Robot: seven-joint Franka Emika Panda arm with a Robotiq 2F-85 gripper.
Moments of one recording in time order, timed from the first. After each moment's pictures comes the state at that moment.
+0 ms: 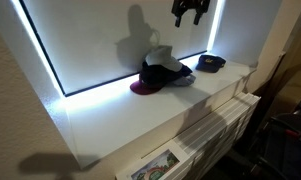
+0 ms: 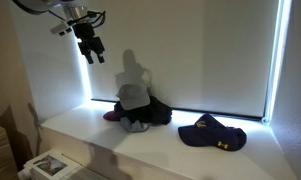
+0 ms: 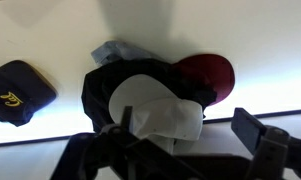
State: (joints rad) arm -0.04 -0.10 0.05 -2.11 -0.14 2.27 0.41
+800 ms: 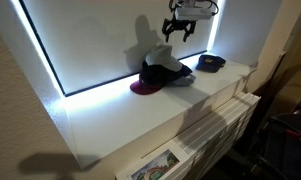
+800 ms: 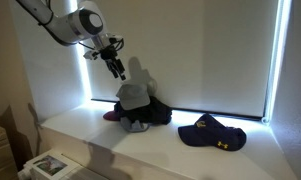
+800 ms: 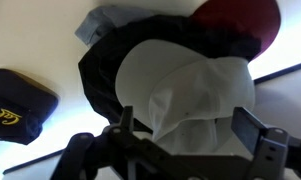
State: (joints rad) arm -0.03 0.21 -0.05 -1.99 -0.24 2.54 0.71
